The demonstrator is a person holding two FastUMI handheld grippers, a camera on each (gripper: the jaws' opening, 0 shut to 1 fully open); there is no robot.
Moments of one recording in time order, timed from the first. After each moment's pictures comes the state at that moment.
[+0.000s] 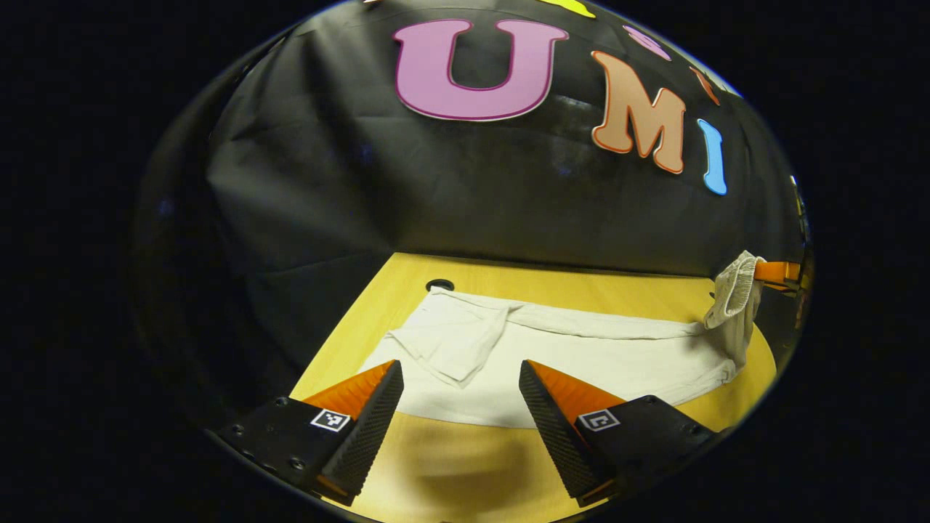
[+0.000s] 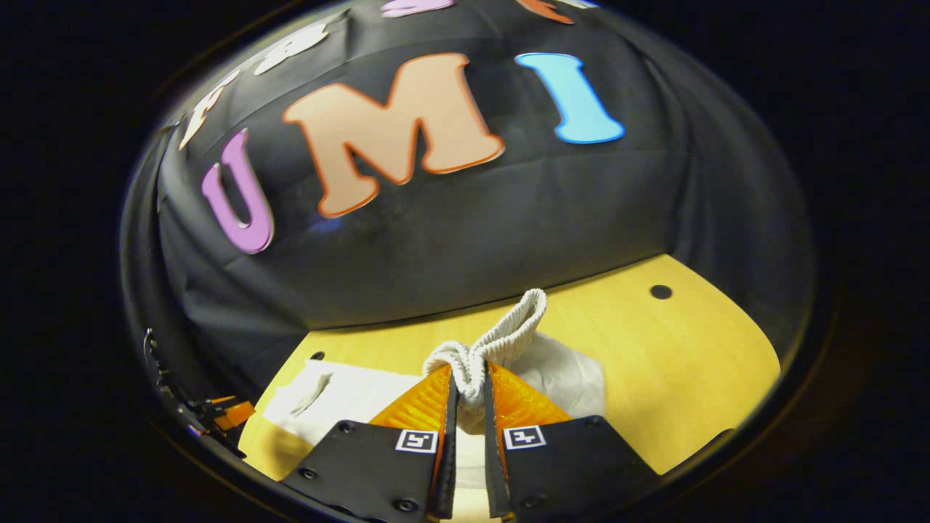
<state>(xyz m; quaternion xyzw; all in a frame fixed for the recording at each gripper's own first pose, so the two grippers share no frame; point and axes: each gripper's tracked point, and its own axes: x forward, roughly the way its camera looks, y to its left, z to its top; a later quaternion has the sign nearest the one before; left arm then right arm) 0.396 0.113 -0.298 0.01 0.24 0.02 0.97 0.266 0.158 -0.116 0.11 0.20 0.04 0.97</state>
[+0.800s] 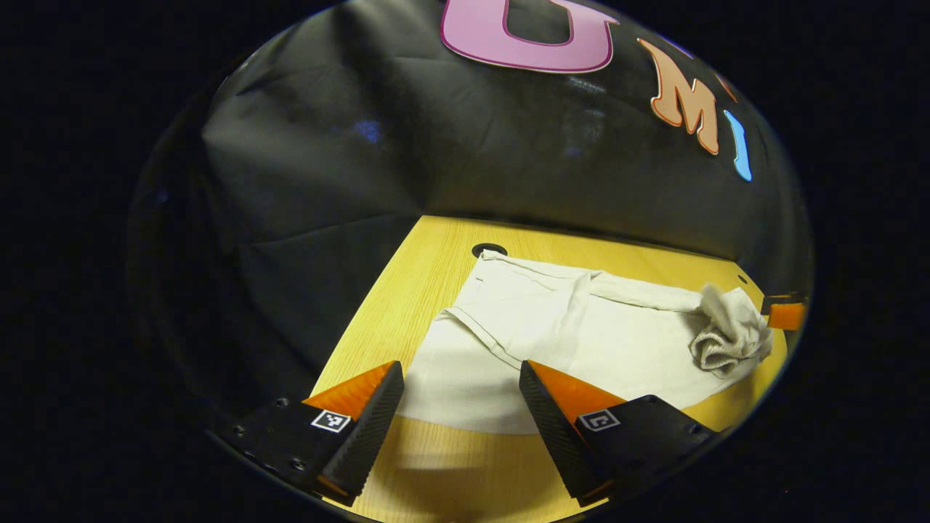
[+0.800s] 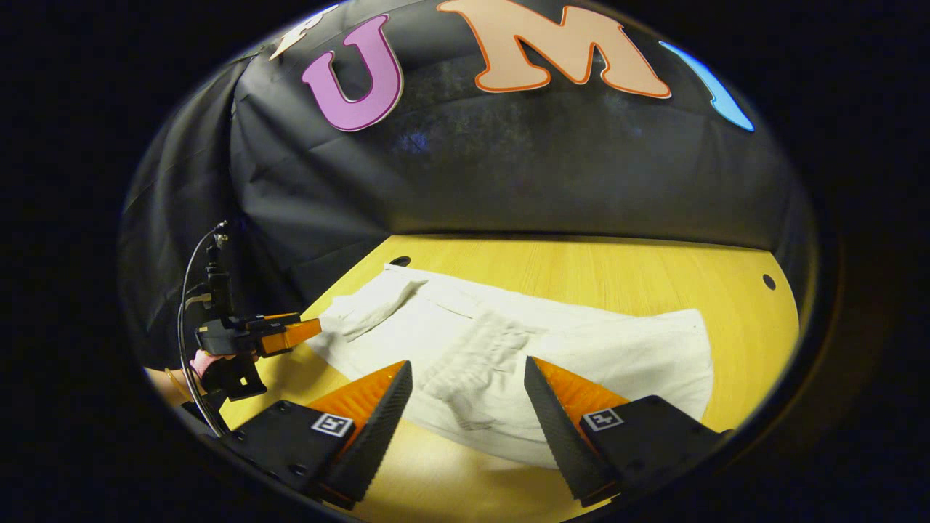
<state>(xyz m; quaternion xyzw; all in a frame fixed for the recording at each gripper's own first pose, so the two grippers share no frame) 0.417 0.158 -0.347 0.01 0.28 0.02 0.96 0.248 0.271 -0.159 0.03 0.28 0.18 0.94</state>
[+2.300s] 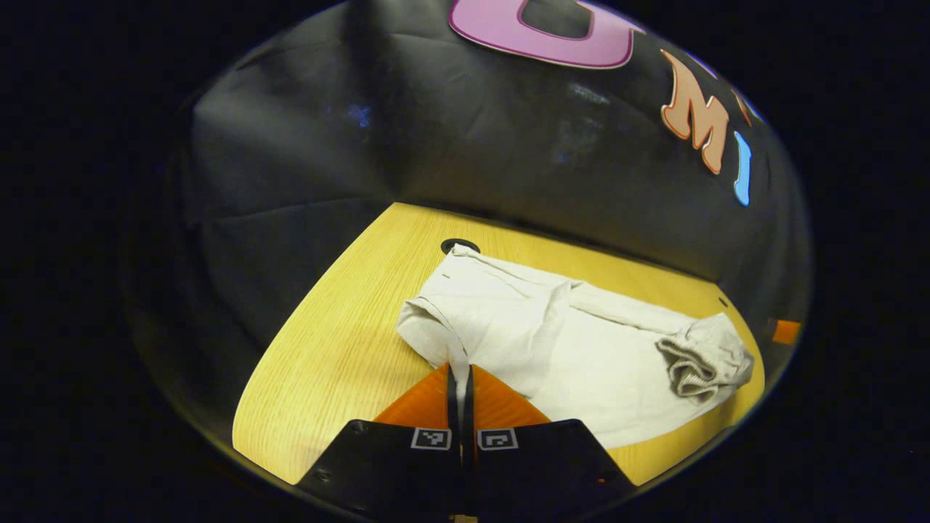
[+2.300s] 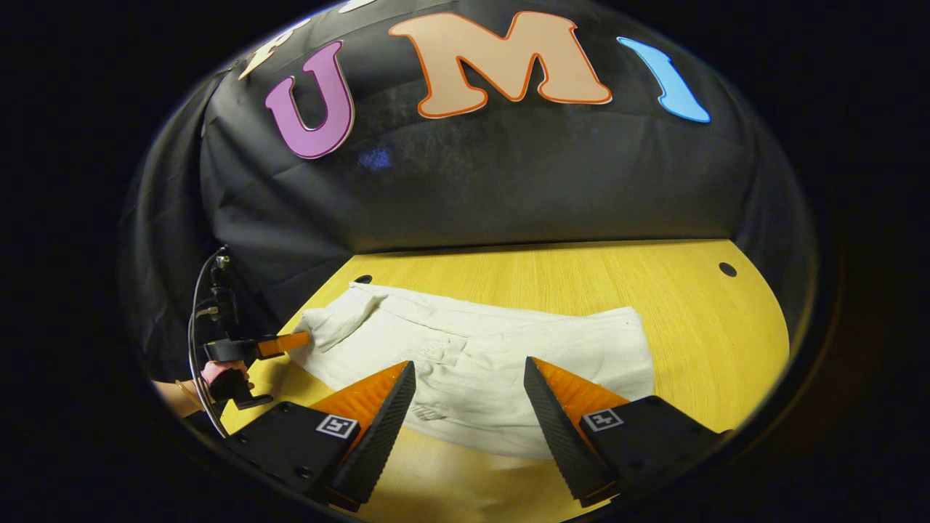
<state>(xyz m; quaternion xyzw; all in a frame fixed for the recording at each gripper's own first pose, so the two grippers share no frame) 0.432 0.127 -0.340 -0.08 0.27 -0.02 0.96 0.239 0.207 -0.141 0.05 0.28 0.11 0.95</state>
